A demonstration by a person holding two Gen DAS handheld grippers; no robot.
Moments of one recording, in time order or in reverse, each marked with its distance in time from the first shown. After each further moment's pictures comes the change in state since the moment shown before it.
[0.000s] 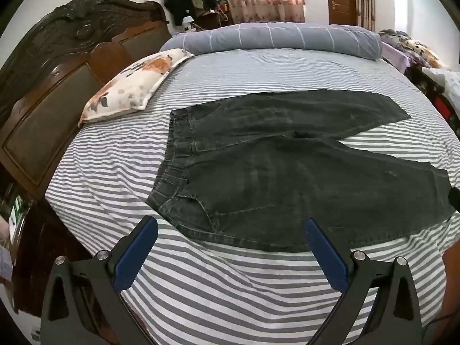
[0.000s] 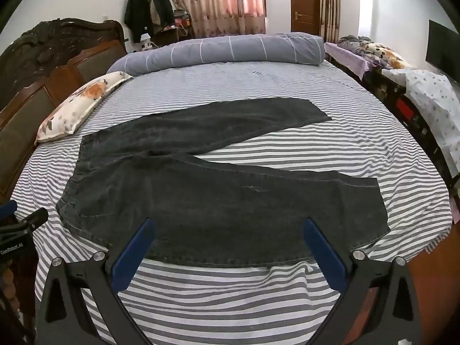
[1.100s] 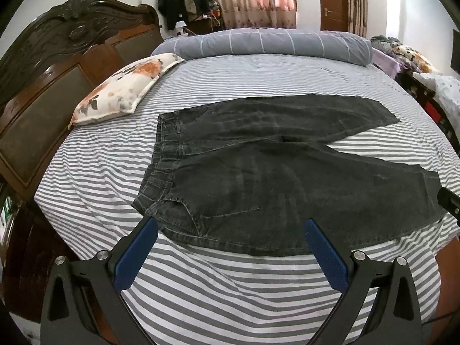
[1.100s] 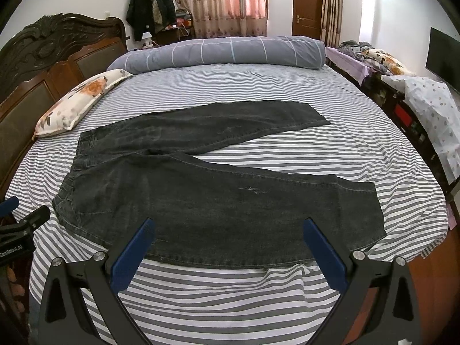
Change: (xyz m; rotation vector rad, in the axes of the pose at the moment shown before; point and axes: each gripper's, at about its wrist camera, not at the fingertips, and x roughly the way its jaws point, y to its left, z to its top) left arm -0.001 -0.006 -0.007 -0.006 -0.040 -0.044; right arm 0.003 0.000 0.001 -0.025 -0.004 -0.013
